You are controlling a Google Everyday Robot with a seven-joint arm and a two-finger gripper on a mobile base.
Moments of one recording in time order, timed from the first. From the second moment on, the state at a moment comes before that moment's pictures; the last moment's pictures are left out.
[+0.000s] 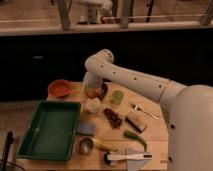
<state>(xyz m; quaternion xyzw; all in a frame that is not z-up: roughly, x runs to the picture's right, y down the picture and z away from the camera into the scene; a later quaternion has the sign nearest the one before) -0.081 0.018 0.794 -0.08 -0.29 -0.67 0.68</state>
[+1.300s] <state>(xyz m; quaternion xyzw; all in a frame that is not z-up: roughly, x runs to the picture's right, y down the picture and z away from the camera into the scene) -0.082 0.030 0.791 -0.11 -0.32 -0.68 0.66</state>
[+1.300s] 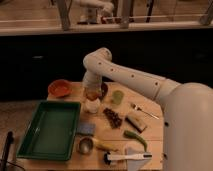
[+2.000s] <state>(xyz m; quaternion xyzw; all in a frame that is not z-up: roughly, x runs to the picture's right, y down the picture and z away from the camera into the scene) -0.080 0.036 0.789 -0.11 -0.32 -0.67 0.66</state>
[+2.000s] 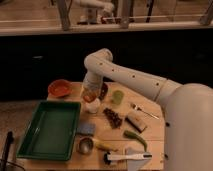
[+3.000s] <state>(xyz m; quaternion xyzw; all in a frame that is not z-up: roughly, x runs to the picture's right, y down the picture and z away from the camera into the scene) -0.077 0.034 0.787 -0.12 -0.32 -0.67 0.65</state>
